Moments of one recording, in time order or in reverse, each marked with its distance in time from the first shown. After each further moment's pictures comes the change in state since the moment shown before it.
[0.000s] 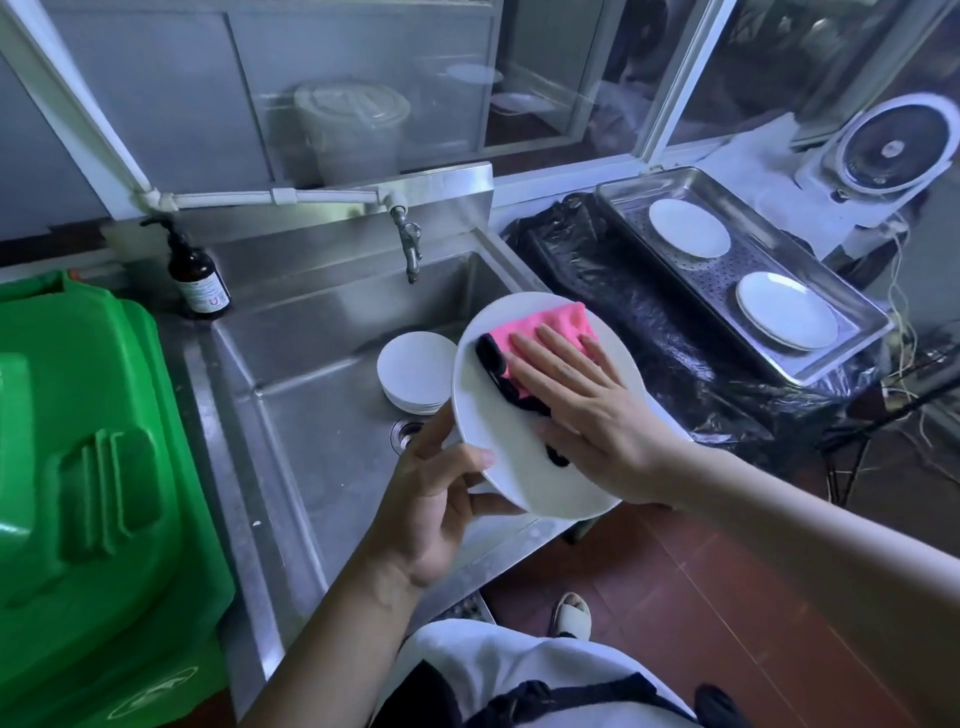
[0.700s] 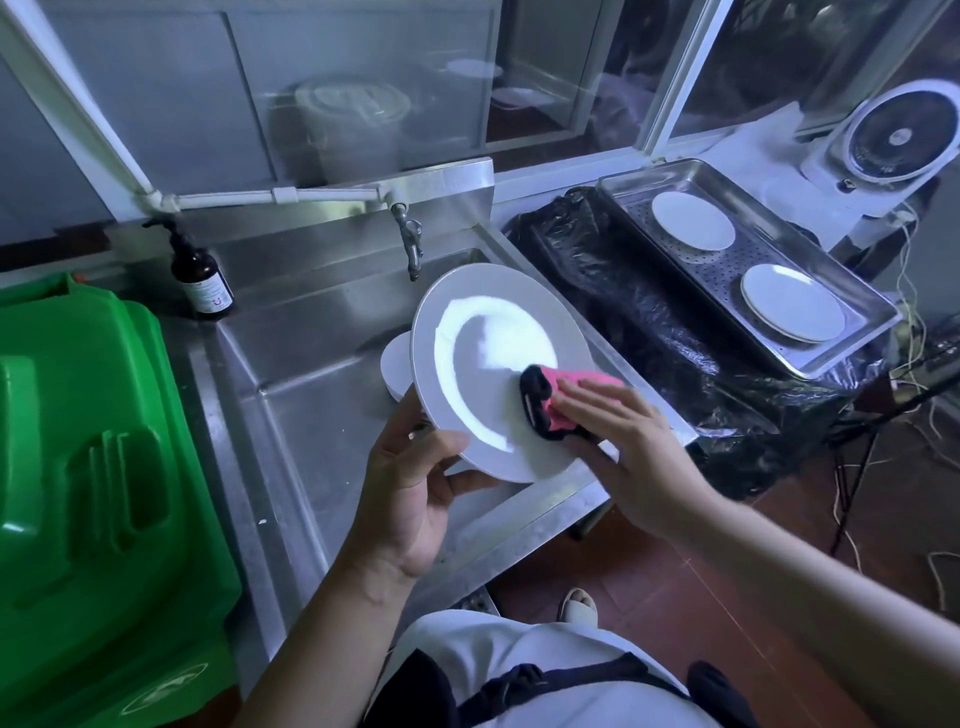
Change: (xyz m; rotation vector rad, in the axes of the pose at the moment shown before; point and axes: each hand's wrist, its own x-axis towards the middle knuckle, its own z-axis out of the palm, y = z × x) left_hand -0.002 0.007 -0.008 0.007 0.100 0.165; right_hand -0.036 -0.002 0.030 0.157 0.260 0.259
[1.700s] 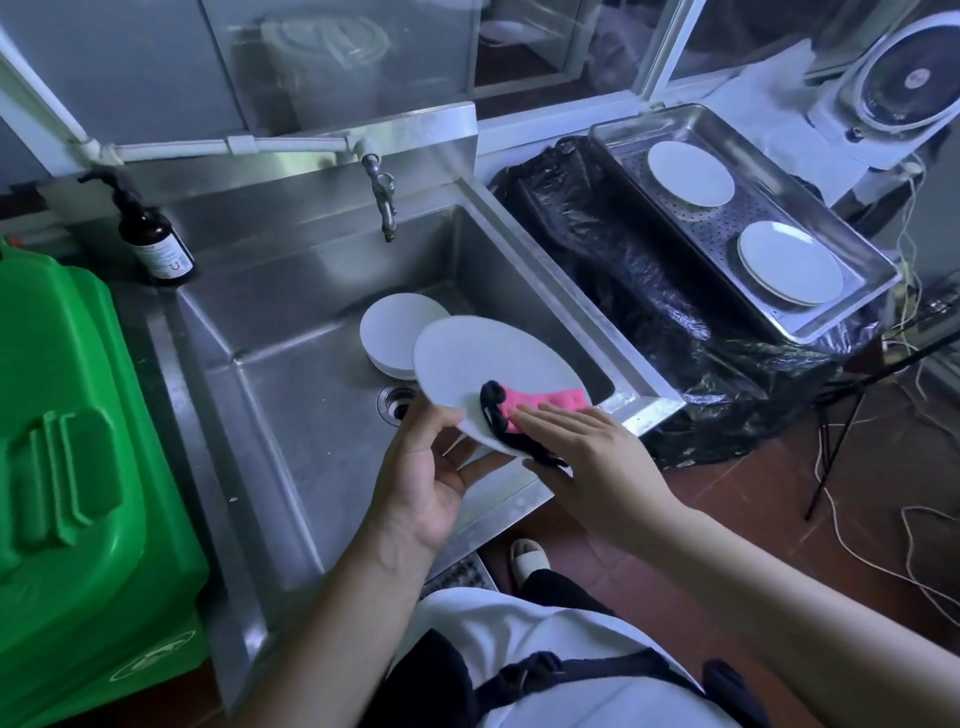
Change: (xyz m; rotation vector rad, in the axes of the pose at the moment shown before) left_hand 0.025 -0.045 0.010 -0.213 0.235 -0.299; right_hand -0.018 -0.001 0.024 -0.126 -0.117 -0.048
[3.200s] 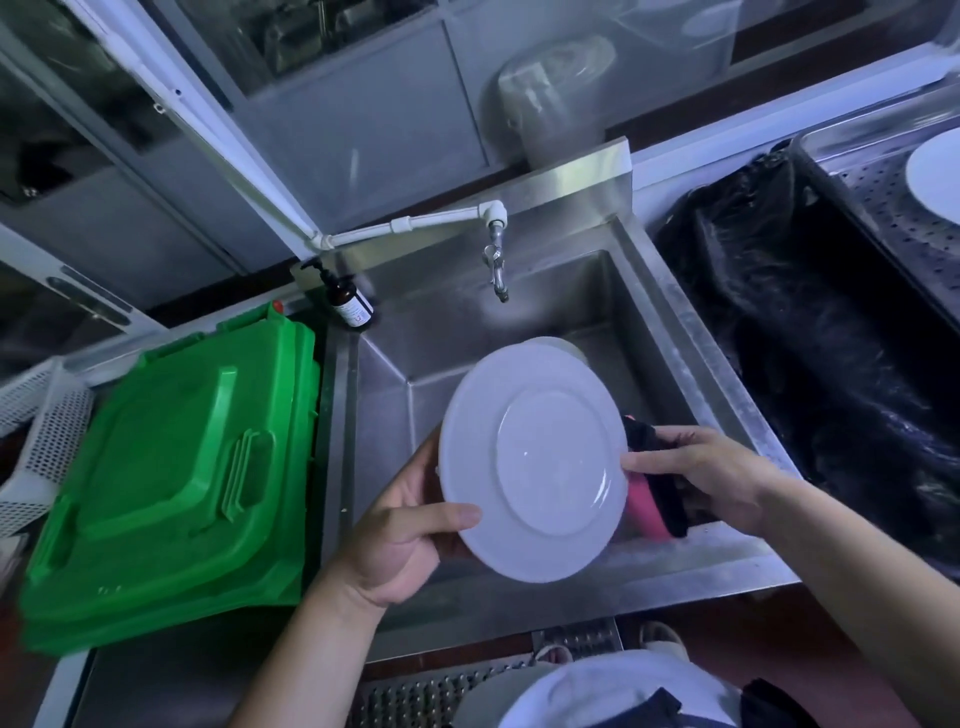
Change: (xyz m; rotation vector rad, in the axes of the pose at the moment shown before) left_hand 0.010 0.015 0.081 0.393 0.027 0.230; right_hand 0.110 0.188 -0.031 1.390 -0.732 0.697
